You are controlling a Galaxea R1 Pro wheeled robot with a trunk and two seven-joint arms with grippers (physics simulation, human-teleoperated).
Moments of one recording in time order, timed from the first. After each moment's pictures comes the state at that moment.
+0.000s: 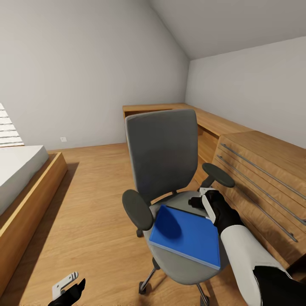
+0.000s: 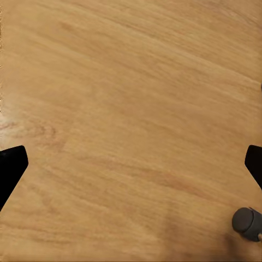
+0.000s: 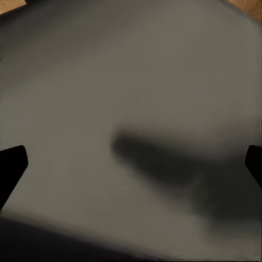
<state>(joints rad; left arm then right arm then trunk) -0.15 0.08 0.17 -0.76 0.46 0.05 0.02 -0.89 0.04 -0.07 -0.70 -0.02 0.78 -0.11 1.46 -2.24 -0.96</state>
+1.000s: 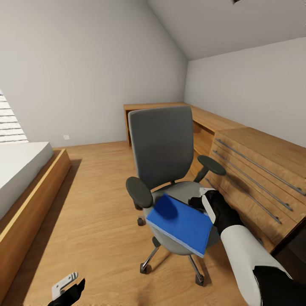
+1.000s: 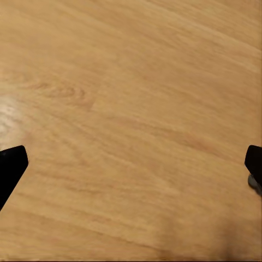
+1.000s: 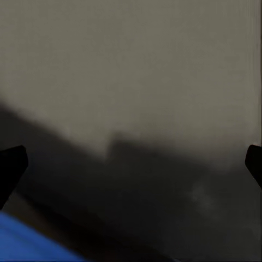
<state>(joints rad) -0.15 0.08 0.18 -0.76 0.46 0.05 0.02 -0.89 0.04 -0.07 -0.70 -0.02 0.78 -0.11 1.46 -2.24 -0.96</state>
